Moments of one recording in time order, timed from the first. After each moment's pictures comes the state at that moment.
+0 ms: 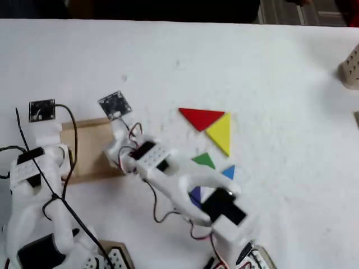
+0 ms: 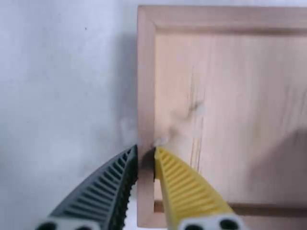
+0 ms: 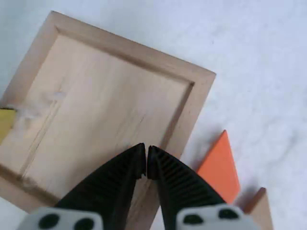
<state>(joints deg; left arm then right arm) -30.7 -22.0 57.6 44.4 -12.6 -49.8 17.8 21.1 21.1 -11.6</state>
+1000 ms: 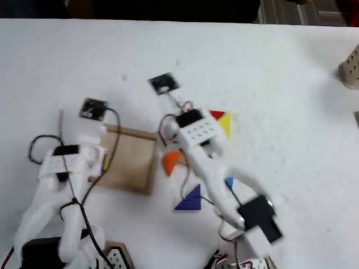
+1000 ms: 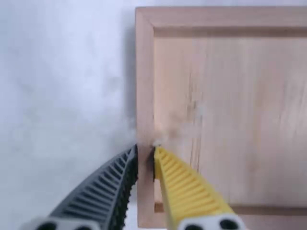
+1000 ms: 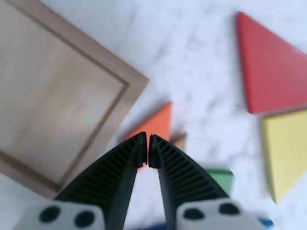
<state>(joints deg) -9.0 -22.8 60.2 45.3 -12.3 -29.6 -2.5 23.1 59.1 -1.0</state>
